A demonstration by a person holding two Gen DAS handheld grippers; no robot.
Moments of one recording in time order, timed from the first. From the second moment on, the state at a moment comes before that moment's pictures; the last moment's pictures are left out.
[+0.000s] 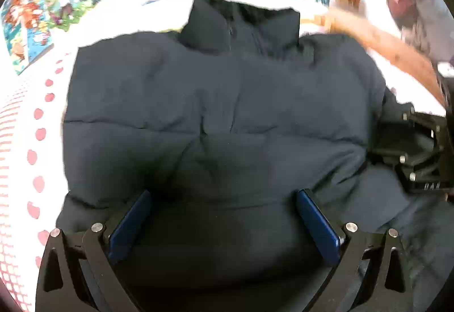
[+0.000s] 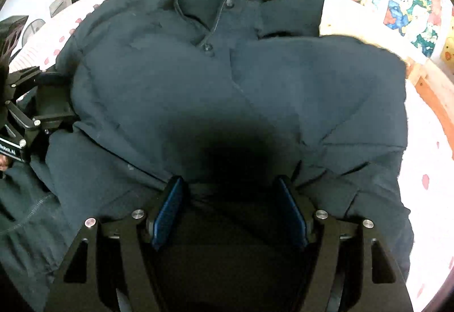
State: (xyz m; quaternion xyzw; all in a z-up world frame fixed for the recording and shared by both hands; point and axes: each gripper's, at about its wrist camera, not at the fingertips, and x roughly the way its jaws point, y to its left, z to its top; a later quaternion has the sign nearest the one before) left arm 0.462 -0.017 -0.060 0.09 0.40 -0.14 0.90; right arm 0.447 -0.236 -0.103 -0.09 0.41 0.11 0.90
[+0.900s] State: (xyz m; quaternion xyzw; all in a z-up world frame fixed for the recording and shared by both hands) left arm 0.392 -0.032 0.155 0.08 0.35 -0.05 0.93; right arm 0.377 -0.267 0.153 -0.06 0.31 0.06 0.95
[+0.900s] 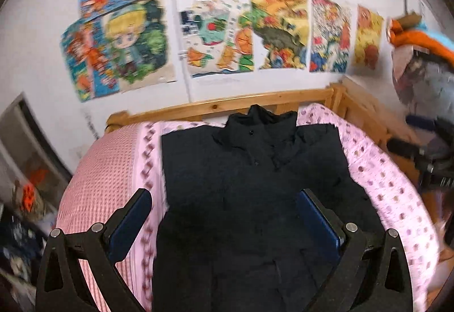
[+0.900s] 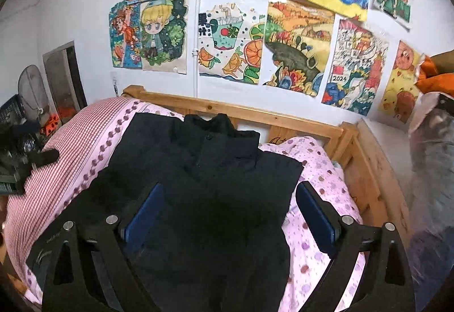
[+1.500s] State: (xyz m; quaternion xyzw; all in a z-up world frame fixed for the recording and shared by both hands) left arm 0.682 -0.081 0.030 0.13 0.33 -0.13 0.92; right arm 0.678 -0.264 0.021 -0.09 0.39 0.08 0.91
